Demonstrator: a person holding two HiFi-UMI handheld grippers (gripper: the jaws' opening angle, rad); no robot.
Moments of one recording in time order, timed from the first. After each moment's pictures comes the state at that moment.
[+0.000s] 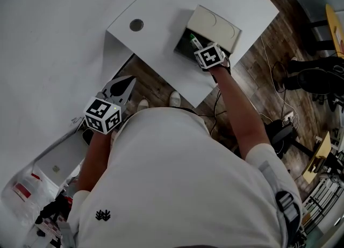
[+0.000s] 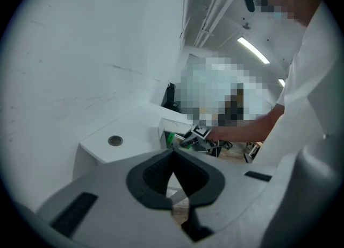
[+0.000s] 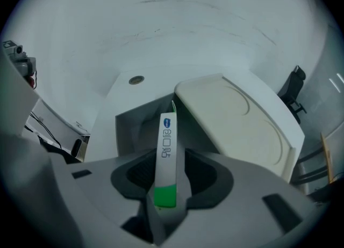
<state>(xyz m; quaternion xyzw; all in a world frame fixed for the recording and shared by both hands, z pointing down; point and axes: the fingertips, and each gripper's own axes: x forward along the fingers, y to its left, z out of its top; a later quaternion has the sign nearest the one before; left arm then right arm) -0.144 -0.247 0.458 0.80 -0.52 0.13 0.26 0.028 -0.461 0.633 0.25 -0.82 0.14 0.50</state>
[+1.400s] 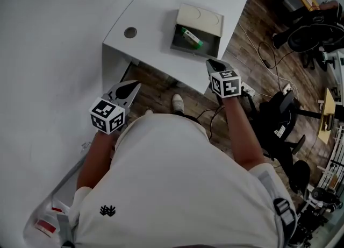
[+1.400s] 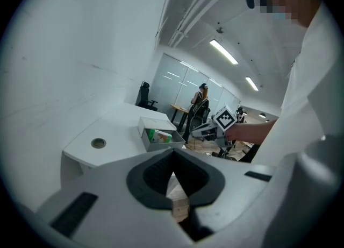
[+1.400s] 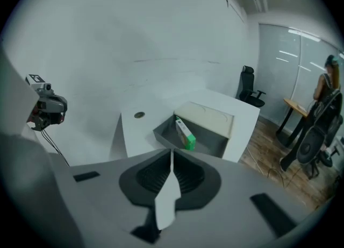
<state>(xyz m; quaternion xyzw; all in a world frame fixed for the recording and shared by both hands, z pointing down) -0.160 -0.210 0.456 0.89 -0.38 0.13 0.23 0.082 -0.331 0.529 0.43 -0.82 0.19 0.32</state>
